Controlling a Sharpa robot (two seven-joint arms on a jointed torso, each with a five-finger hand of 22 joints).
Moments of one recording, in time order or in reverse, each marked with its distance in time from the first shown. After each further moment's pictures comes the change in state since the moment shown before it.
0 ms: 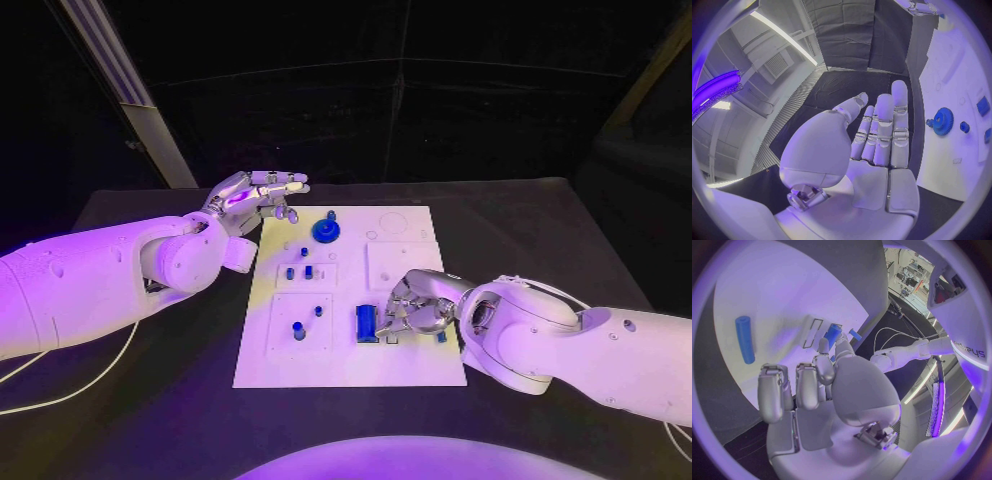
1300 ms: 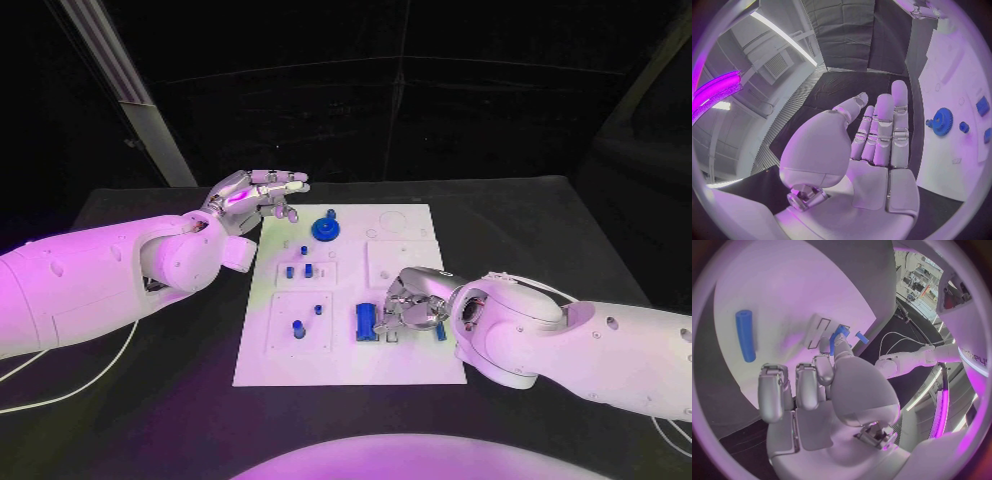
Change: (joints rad) left arm 0.000 0.002 -0.001 -0.001 -0.005 0.003 0.000; left_hand 0.000 0.000 0.000 0.000 0.000 0.000 0.000 0.000 0.000 0.000 0.000 0.000 0.000 0.000 0.000 0.000 0.000 0.000 0.000 0.000 0.000 0.000; right arm 0.000 0.047 0.001 -0.028 -0.064 0.031 -0.089; right_hand 0.025 0.034 0.008 -0.021 0.015 0.021 -0.015 0.004 0.007 0.004 -0.004 0.017 0.021 0.000 0.000 0.004 0.018 0.000 -0.004 -0.003 0.000 0.000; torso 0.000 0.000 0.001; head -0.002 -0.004
